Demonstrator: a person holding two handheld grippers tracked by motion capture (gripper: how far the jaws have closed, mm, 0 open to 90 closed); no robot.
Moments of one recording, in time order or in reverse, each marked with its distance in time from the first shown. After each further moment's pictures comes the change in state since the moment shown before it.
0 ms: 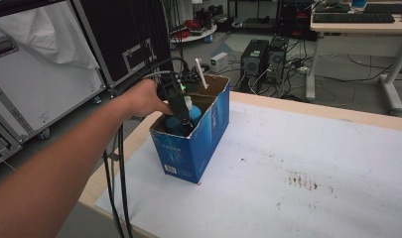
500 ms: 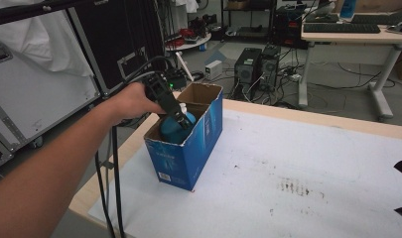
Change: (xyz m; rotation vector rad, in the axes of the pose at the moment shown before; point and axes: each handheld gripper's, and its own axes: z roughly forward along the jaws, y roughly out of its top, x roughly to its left) left arm 0.009 -0.007 -0.029 -0.175 -0.012 -0.114; right arm 0.004 0.003 0.000 -0.002 0.000 -0.013
